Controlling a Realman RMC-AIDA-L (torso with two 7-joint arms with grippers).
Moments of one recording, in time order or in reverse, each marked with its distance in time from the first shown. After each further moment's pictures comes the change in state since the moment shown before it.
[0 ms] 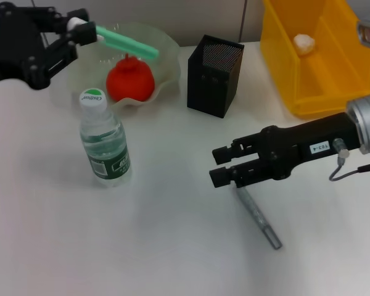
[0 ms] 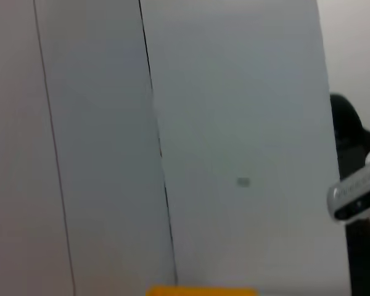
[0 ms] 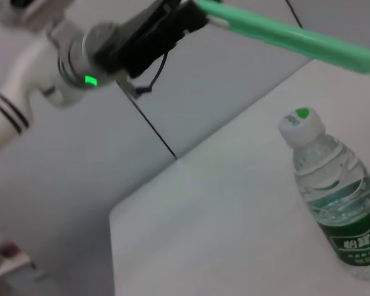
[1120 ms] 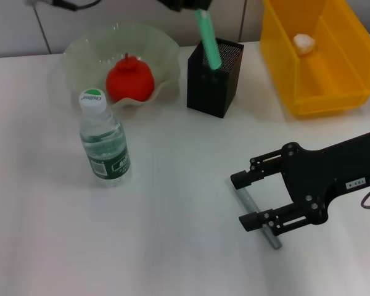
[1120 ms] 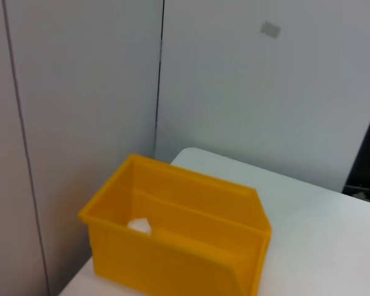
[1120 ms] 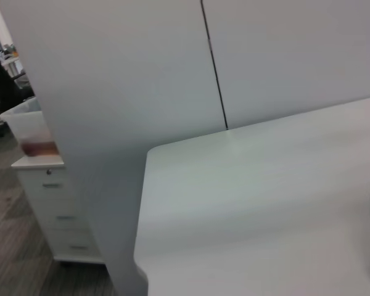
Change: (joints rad) left arm -0.684 -0.003 -0.005 -0.144 0.735 -0.101 -0.718; right arm -0.104 0.025 -0.006 -0.190 -0.016 -0.153 -0.330
